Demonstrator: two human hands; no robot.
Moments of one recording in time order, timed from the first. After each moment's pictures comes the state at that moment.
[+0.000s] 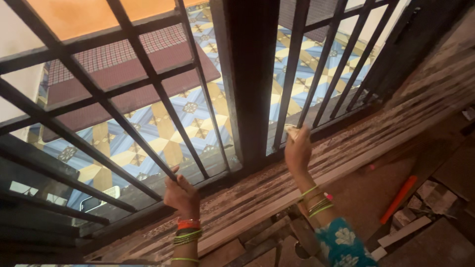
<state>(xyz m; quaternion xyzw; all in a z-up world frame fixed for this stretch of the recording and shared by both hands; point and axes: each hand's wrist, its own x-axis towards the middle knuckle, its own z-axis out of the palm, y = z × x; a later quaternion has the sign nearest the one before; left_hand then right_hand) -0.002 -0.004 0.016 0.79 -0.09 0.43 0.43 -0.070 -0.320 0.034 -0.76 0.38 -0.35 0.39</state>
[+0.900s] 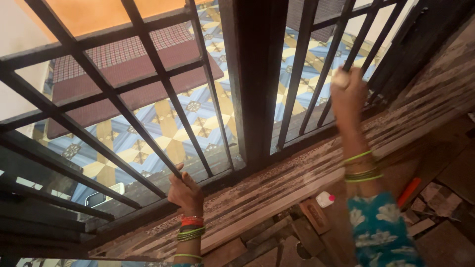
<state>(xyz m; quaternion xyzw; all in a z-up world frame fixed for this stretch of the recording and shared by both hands) 0.002 -0.003 0.009 0.78 -0.11 0.44 0.43 -0.077 -0.420 0.182 -0.76 0.36 -0.40 0.37</state>
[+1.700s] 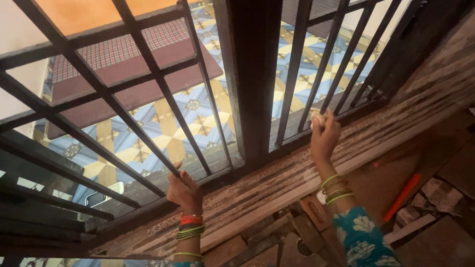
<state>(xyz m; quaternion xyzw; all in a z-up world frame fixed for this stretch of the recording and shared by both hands) -0.003 -0.003 0.018 0.79 -0.12 0.44 0.42 -0.094 -0.389 0.023 -0.78 0.29 -0.49 0.25</state>
